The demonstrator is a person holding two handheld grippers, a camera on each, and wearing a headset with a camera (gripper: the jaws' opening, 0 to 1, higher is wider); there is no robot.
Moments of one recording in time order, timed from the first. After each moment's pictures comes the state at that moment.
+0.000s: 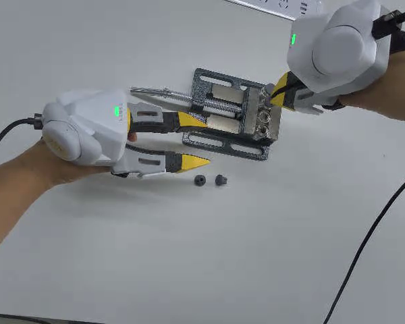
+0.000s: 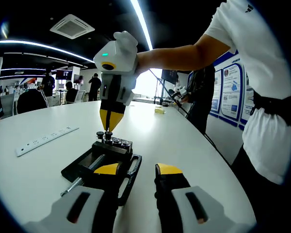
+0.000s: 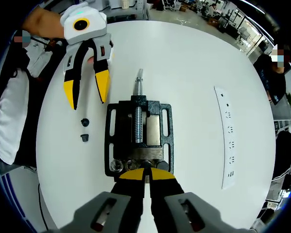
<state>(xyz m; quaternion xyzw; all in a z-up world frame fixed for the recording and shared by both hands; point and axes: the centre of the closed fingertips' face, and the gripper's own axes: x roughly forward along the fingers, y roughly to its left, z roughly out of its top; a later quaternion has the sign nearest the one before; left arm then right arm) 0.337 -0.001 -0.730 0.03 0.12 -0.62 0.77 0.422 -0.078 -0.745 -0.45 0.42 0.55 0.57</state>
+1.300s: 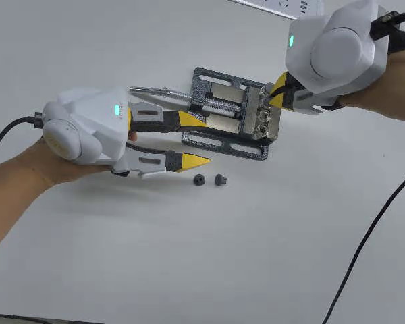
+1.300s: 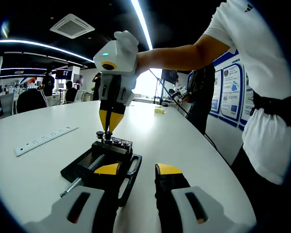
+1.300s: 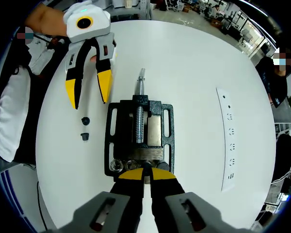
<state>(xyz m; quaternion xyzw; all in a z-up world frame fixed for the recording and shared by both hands) 0.338 -0.003 -0.731 0.03 0.12 -0.62 0.77 0.420 -0.077 -0.747 -0.45 0.42 0.56 0.56</state>
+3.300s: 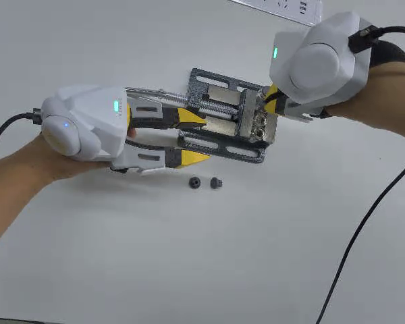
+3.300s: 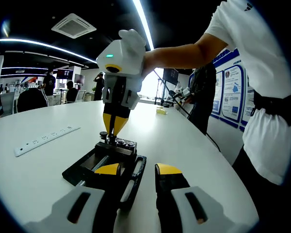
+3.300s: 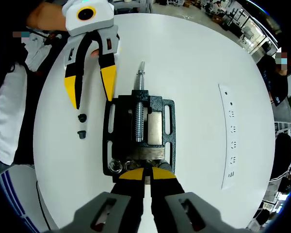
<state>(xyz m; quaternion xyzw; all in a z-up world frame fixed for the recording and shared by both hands) 0.348 -0.005 -0.734 0.02 0.12 -0.62 0.77 0.419 -0.076 -0.755 -0.47 0.43 0.54 0.55</state>
